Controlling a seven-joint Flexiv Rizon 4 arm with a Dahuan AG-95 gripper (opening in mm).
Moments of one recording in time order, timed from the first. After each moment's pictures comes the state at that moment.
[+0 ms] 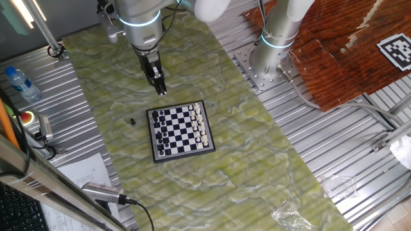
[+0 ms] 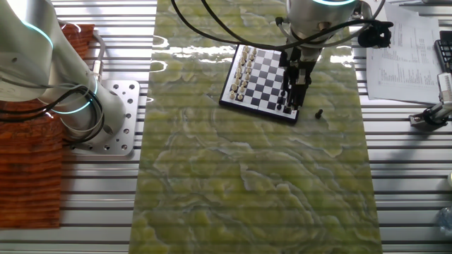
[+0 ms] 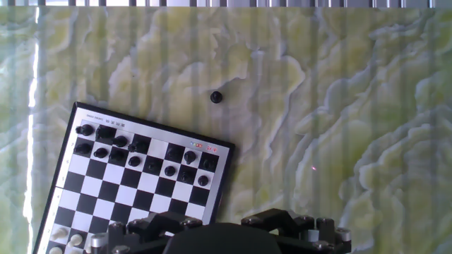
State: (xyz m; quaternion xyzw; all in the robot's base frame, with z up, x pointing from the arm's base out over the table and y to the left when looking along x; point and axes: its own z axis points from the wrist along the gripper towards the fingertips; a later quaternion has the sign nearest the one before) arm 0.500 0.000 0.170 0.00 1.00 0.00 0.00
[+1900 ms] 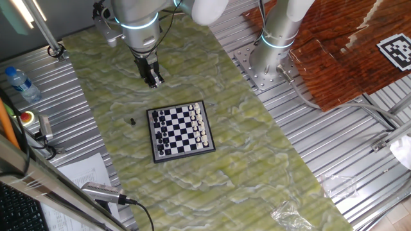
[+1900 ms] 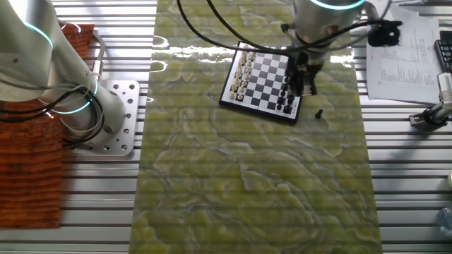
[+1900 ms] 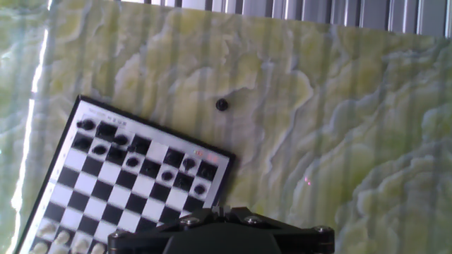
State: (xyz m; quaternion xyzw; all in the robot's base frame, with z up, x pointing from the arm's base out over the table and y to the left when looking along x) arm 0.529 -0.003 0.157 -0.06 1.00 0.00 0.00
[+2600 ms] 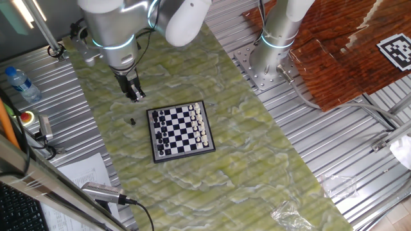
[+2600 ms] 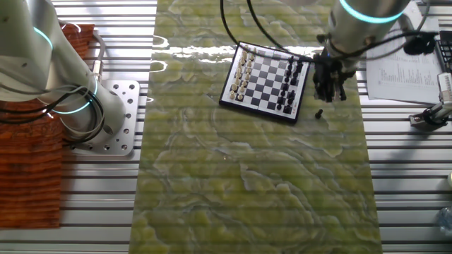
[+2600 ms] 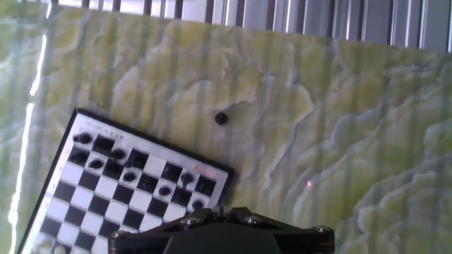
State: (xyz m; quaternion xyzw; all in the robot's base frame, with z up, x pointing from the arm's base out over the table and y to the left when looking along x) arm 0.577 -0.005 0.125 -0.08 1.00 0.00 0.01
